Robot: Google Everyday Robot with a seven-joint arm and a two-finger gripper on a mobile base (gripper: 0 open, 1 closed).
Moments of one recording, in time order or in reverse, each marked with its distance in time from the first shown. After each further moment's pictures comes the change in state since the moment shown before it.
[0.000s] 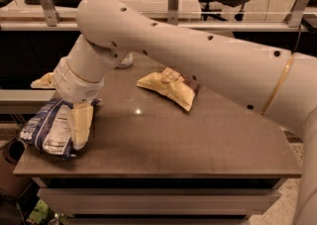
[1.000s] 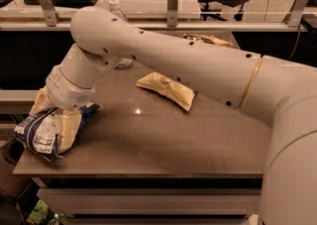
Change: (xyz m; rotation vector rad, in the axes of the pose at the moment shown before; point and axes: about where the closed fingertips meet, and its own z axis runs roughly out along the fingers) arm -0.007 -0.005 0.032 -0.050 -0.092 0.013
